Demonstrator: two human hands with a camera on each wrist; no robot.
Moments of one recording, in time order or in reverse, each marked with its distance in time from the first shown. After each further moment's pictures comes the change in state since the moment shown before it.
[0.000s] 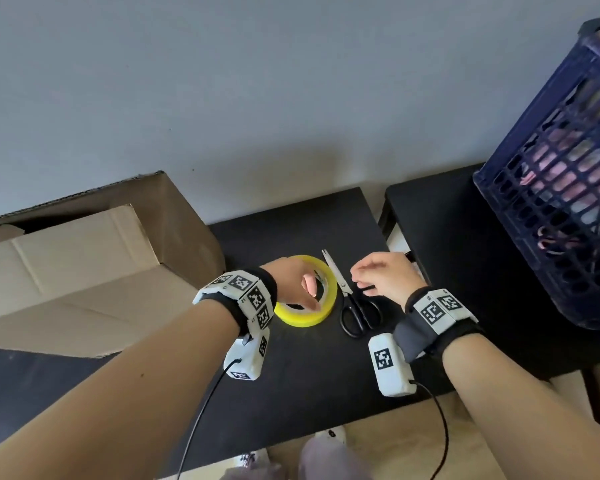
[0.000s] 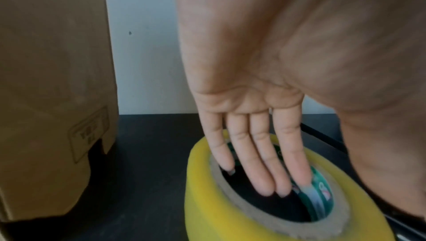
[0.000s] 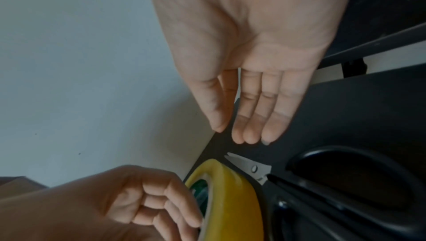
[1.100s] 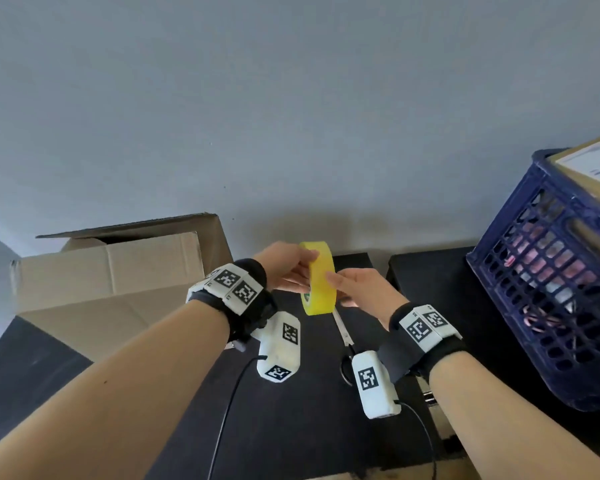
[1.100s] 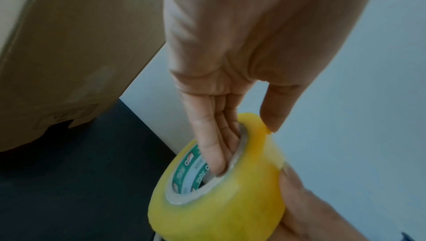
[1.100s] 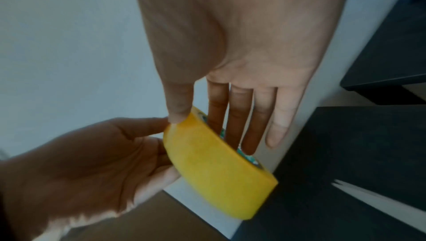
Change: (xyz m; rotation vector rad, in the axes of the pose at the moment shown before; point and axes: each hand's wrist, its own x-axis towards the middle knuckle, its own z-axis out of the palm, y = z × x) left_hand -0.061 0.022 -0.058 -1.161 0.334 -0.119; right_hand -0.037 -0.082 0.016 -0.147 -0.177 -0.249
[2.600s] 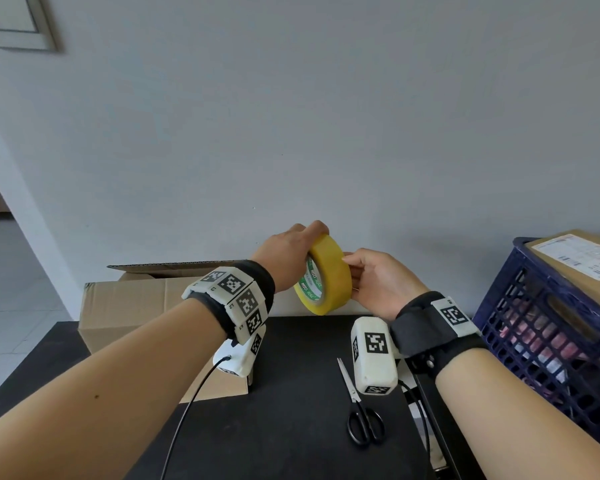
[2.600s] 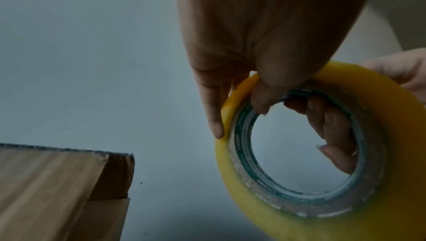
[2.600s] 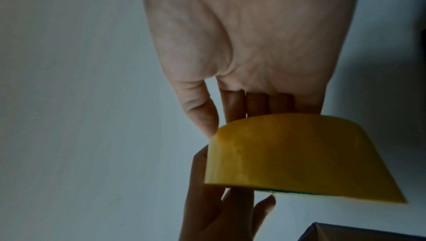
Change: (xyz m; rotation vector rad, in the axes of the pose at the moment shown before) left_hand -0.080 0.048 -0.052 1.030 0.485 0.824; right_hand -0.035 -0.119 -0.009 0.581 -0.086 -0.134
